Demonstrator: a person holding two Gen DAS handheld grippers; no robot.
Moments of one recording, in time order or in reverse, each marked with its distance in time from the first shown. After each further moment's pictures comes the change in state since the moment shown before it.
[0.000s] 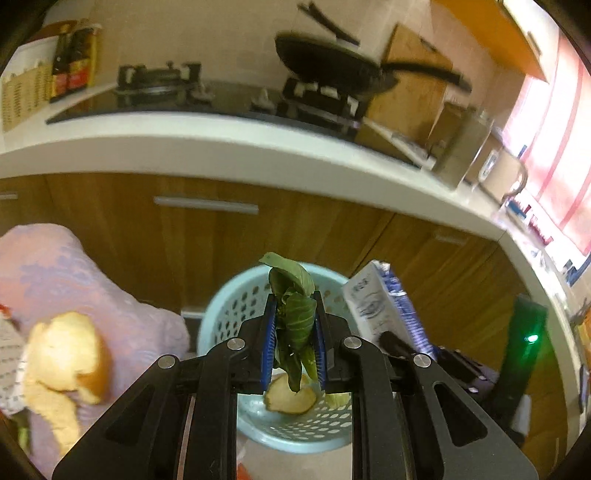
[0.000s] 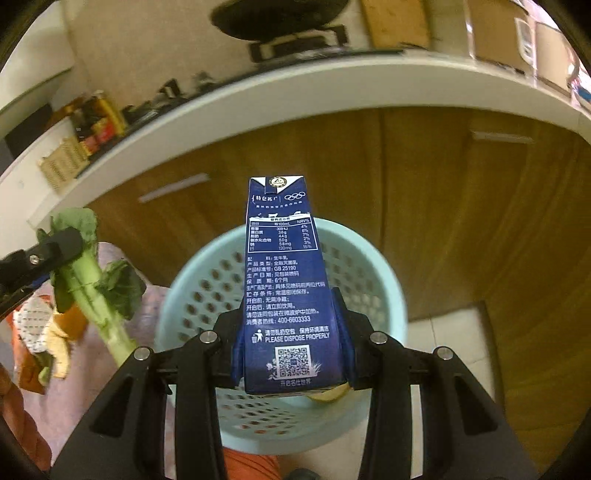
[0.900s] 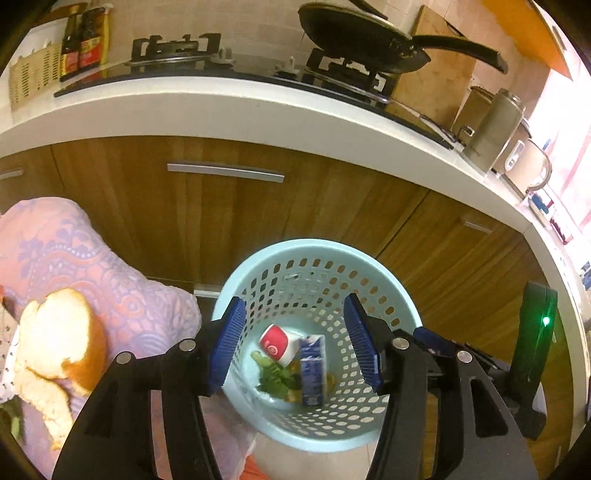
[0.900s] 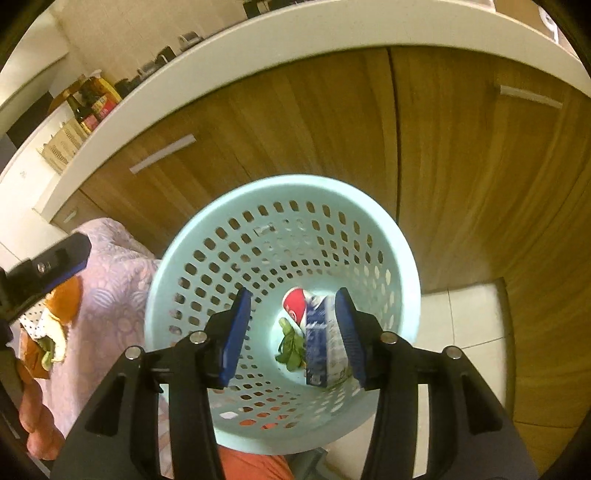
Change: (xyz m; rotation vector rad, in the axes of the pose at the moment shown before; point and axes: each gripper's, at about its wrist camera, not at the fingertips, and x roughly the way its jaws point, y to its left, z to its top) left arm 0.014 0.018 -0.013 -0.043 0.053 0.067; right arm 0.030 -0.001 0.006 -0.015 0.127 0.089
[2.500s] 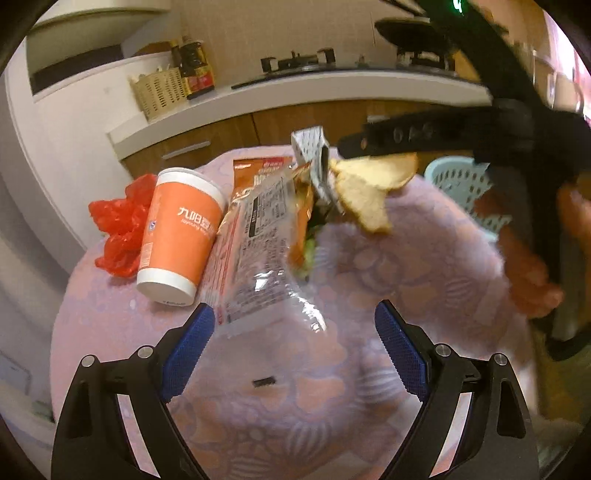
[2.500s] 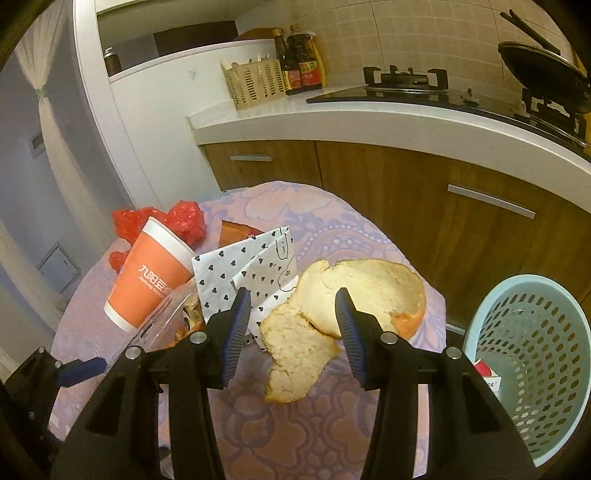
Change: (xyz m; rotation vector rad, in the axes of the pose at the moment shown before) left arm -0.182 0.158 -0.152 0.153 -0.065 0.416; right arm 0.002 0.311 -0.063 -0.491 -0.102 0.306
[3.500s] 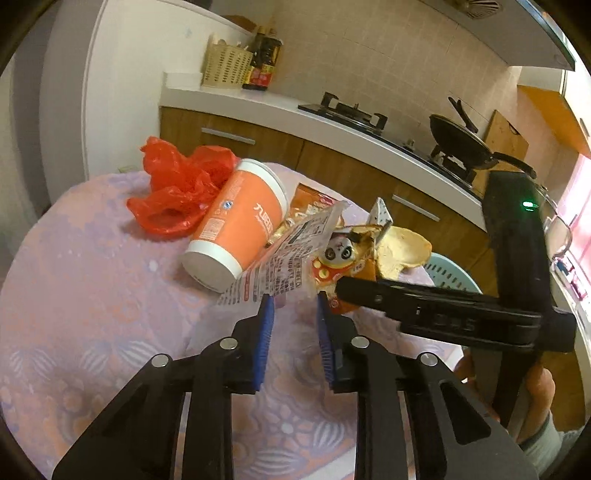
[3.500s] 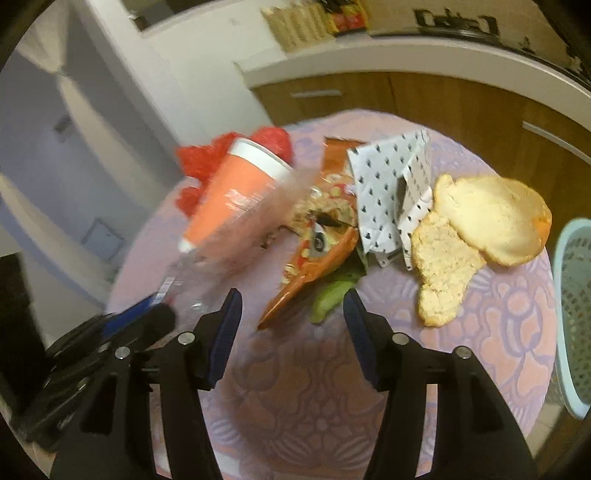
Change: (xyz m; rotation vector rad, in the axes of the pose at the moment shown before) left arm -0.016 0.092 -0.019 -0.412 -0.123 -0.188; right arm 0.029 0.077 -0.029 0.086 0.250 0.151
